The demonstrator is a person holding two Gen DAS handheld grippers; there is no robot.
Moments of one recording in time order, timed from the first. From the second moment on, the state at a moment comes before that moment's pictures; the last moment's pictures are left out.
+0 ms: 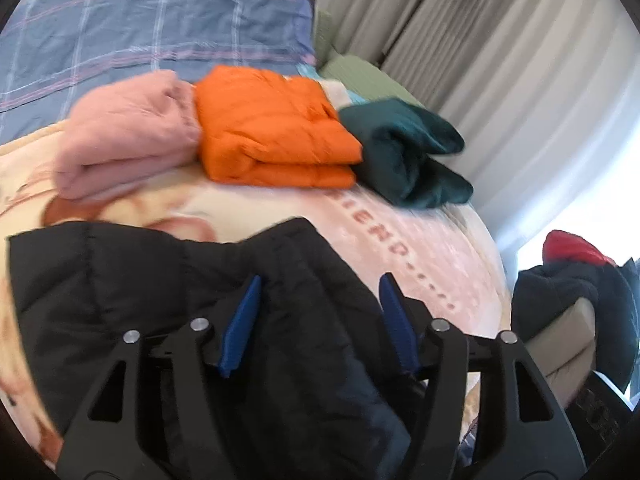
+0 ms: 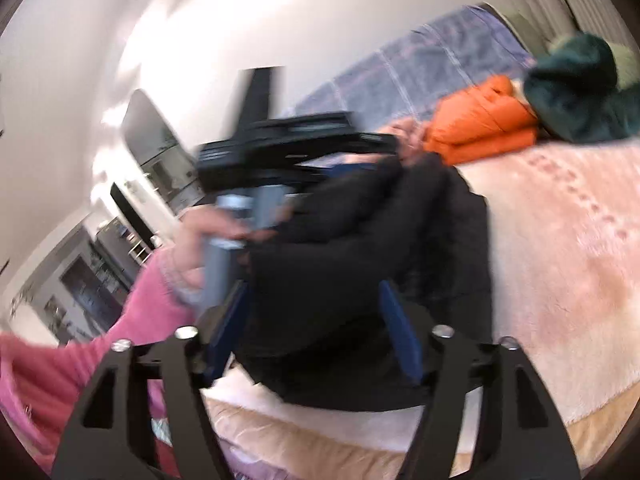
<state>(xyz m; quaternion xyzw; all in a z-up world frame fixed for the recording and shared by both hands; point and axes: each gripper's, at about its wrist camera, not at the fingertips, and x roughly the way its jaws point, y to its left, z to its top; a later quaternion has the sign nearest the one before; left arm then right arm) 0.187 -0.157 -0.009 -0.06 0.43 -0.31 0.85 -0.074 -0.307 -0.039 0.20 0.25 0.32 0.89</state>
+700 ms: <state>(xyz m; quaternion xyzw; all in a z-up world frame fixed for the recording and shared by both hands) 0.161 -0.101 0.004 0.01 0.36 -0.31 0.88 -0.062 -0.355 -0.107 0.35 0.33 0.21 0.85</state>
